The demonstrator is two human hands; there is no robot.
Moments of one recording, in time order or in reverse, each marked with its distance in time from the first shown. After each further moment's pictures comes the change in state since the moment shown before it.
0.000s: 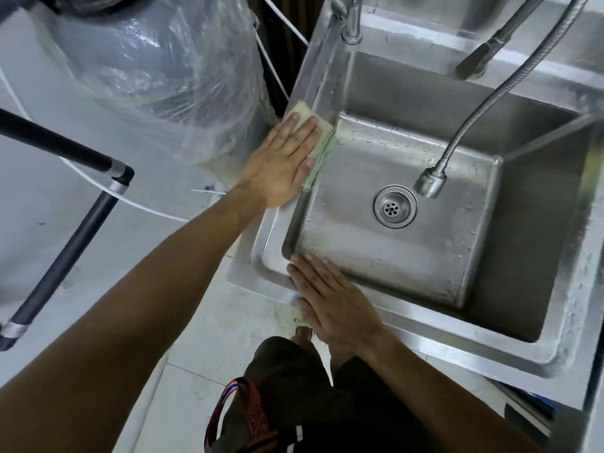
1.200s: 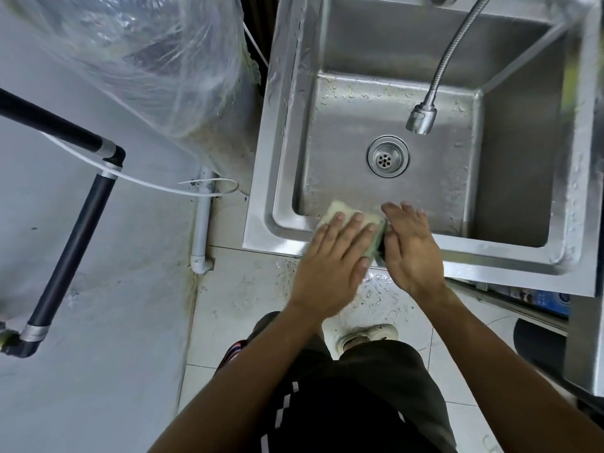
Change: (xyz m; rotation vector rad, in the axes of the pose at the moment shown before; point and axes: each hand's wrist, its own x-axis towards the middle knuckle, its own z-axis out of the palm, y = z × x) left_hand -0.186 0.146 0.082 -0.119 0.048 0.140; right_hand -0.059 0.011 -0.008 0.361 0.301 0.730
